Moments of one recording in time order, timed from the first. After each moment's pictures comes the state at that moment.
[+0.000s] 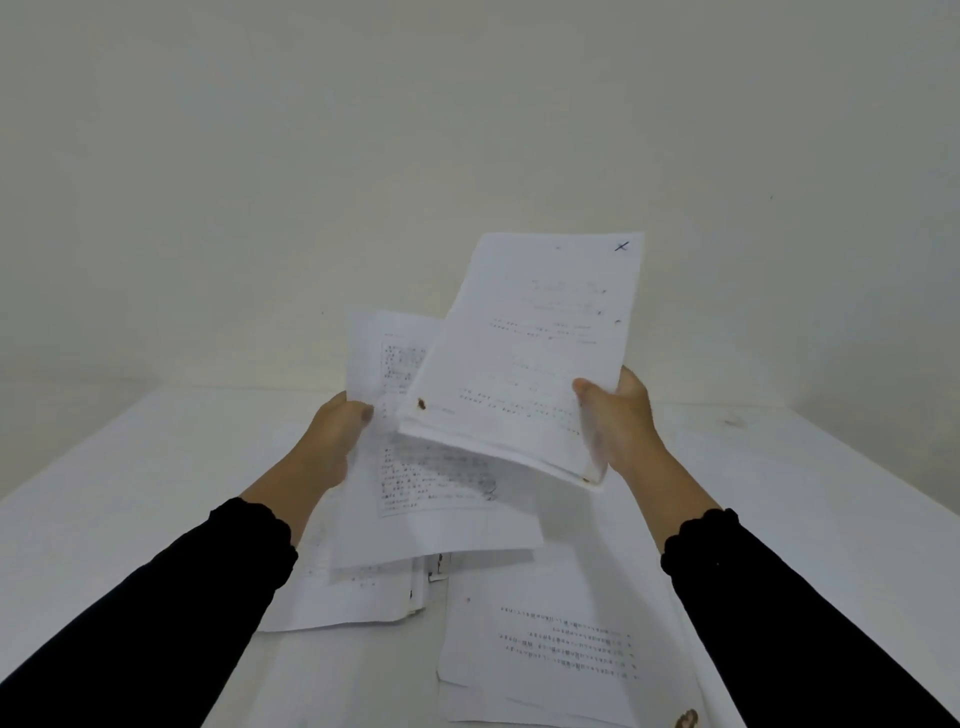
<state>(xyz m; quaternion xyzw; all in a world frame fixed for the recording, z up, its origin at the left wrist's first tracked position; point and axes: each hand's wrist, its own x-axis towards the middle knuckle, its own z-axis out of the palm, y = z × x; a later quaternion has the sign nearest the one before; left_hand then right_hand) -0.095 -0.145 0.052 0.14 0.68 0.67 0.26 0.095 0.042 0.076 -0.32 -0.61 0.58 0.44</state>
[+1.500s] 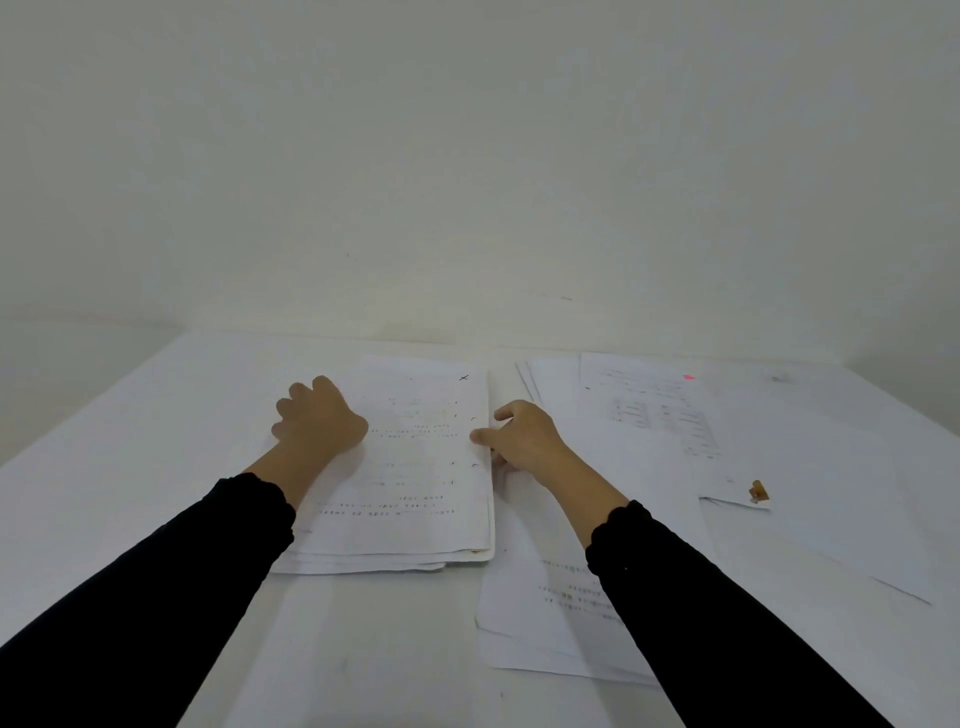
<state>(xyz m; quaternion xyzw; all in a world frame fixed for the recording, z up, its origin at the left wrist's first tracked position) -0.124 -0.170 0.006 0.14 0.97 0.21 0.06 0.022 -0.021 -0.005 -0.36 -0.81 0.44 0.12</state>
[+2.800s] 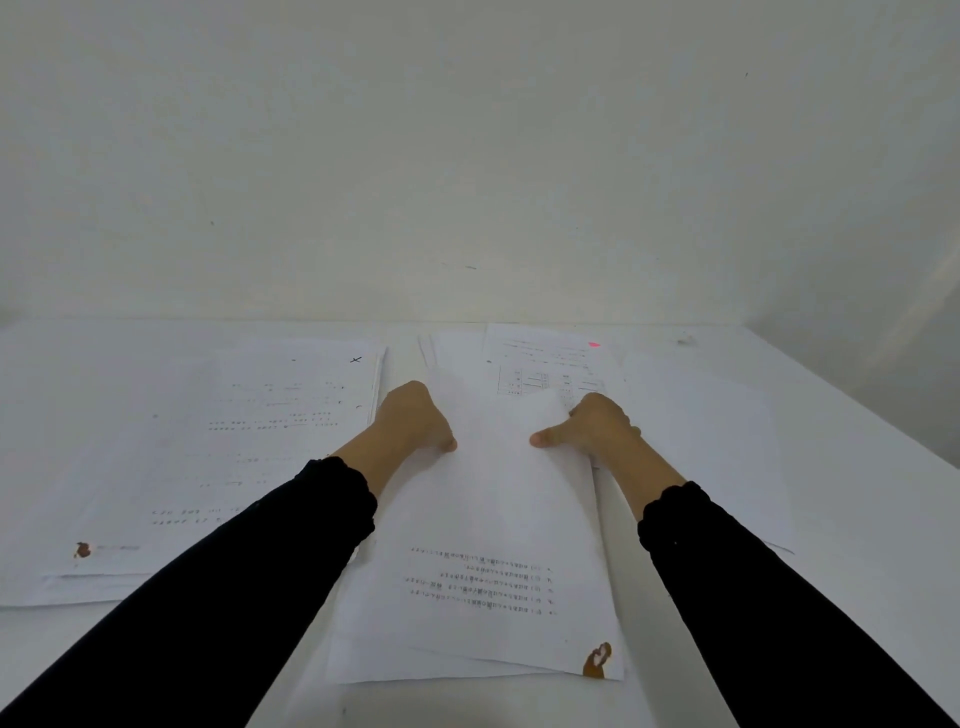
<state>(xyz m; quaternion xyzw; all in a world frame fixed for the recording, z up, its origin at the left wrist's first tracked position) -0.005 -0.023 -0.008 0.33 0.90 0.22 0.19 0.146 0.112 -0.016 -0.55 -0.79 0.26 0.05</state>
